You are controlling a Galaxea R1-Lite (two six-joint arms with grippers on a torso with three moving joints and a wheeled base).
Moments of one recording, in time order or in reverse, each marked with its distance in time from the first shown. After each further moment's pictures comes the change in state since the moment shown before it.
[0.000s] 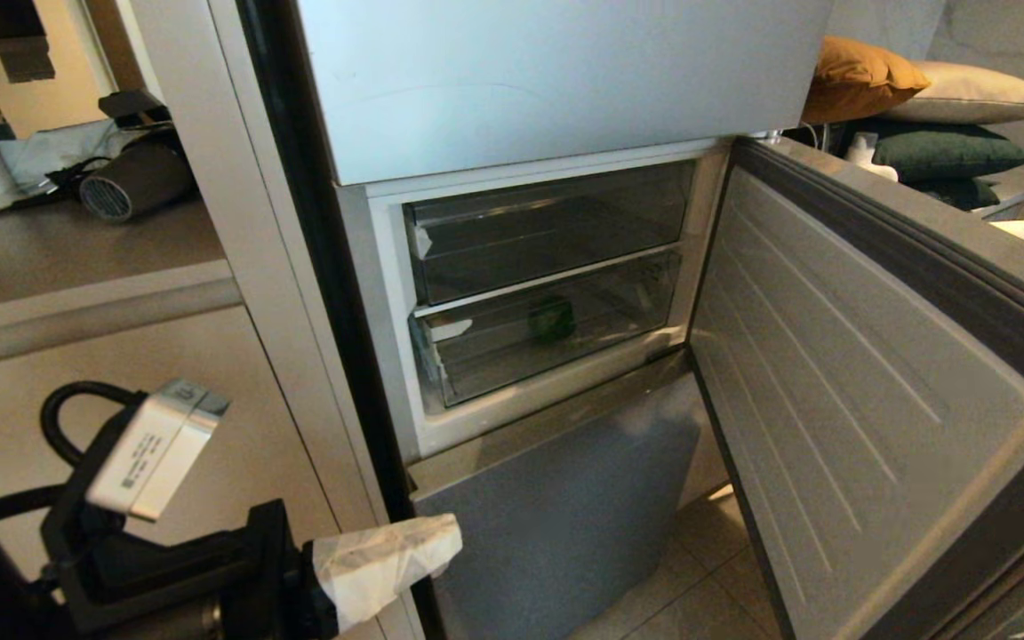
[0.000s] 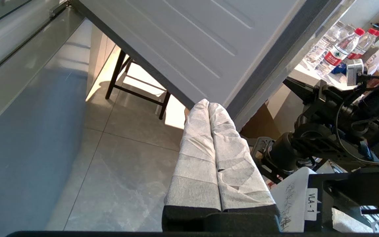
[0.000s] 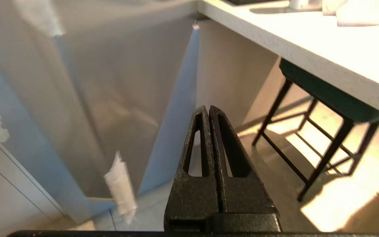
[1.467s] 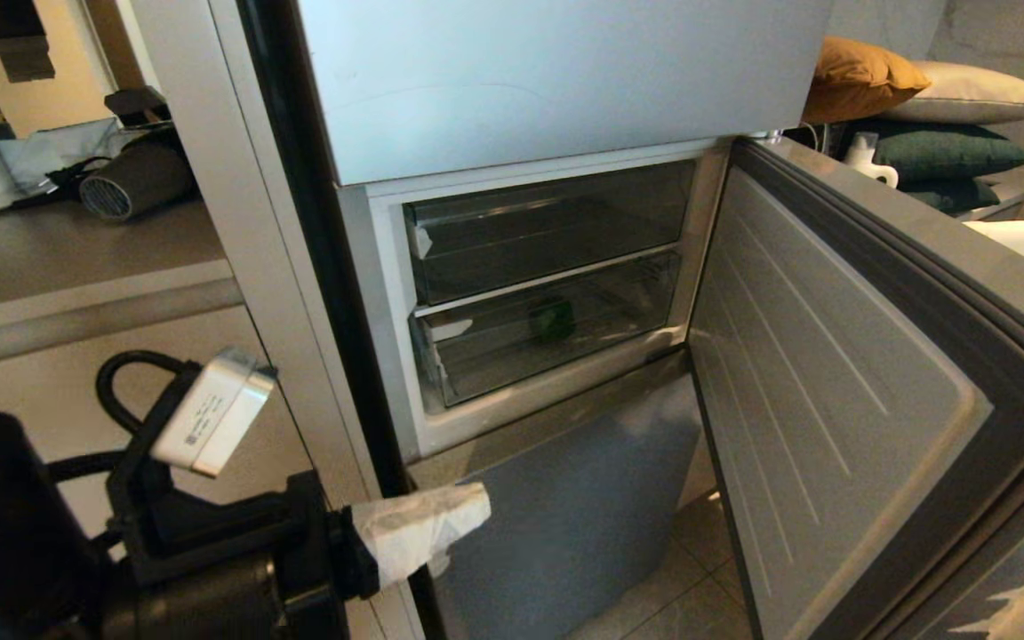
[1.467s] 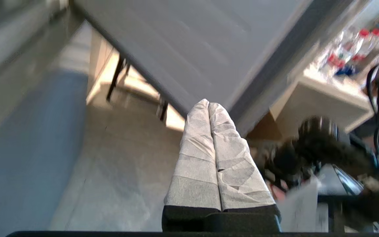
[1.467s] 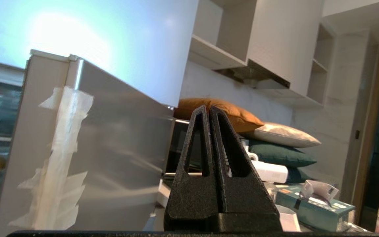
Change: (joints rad) left arm -0.007 0.077 -0.084 -0.004 0.000 0.005; right arm 0.000 0.000 -0.003 -0.752 0.018 -0.240
